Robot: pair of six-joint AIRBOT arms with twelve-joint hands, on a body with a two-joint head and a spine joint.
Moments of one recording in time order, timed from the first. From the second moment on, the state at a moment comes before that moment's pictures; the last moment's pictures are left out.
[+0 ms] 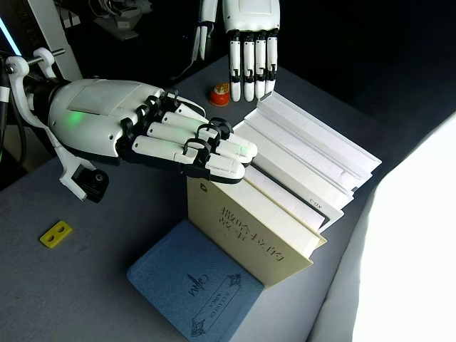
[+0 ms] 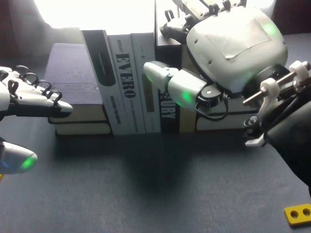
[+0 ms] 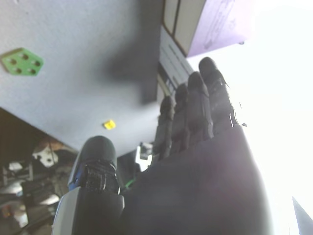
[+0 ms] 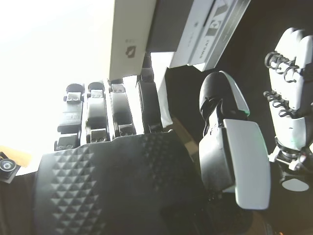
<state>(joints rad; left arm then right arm) -0.14 -0.43 0.74 3.00 -0.85 -1.76 -0.38 -1.22 0.79 0.76 1.05 -2.01</state>
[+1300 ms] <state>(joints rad) -0.14 -0.43 0.74 3.00 -0.85 -1.76 -0.49 -1.02 0.41 0.74 1.01 -2.34</state>
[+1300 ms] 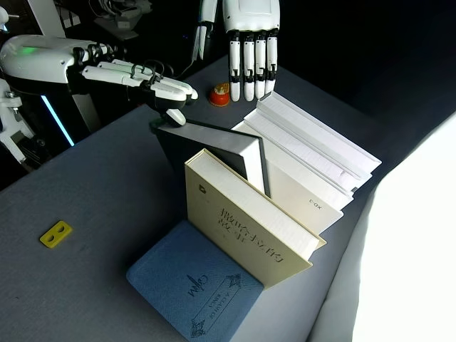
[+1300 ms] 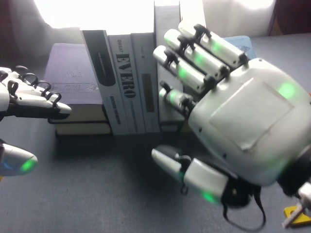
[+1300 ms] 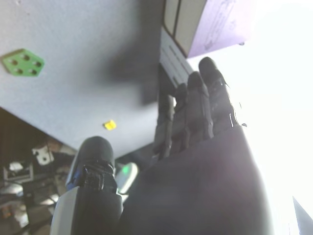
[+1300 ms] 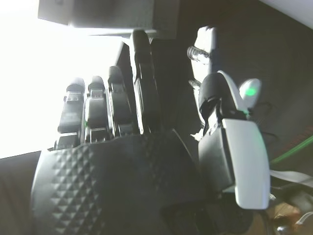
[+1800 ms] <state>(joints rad) -0.14 -0.43 0.74 3.00 -0.85 -1.76 -0.56 -1.00 0.34 0.77 0.95 -2.41</state>
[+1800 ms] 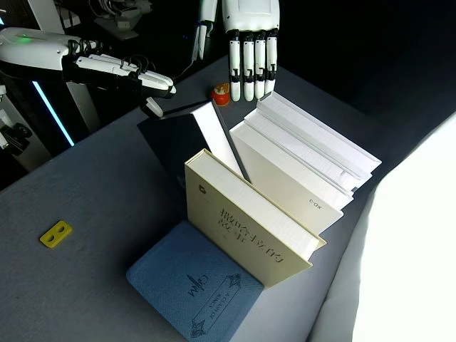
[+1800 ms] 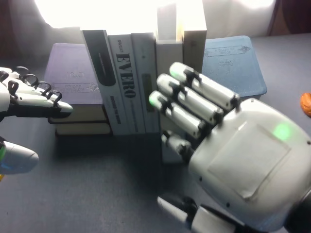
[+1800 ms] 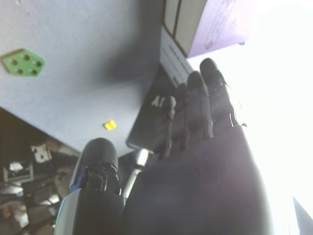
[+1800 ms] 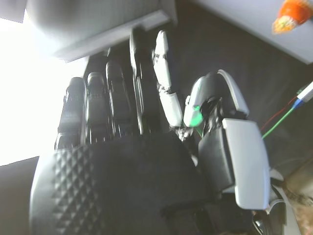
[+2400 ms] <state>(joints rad) -0.14 -0.43 0.74 3.00 -0.85 -1.76 -0.64 -1.01 0.41 0.75 0.84 -2.41</state>
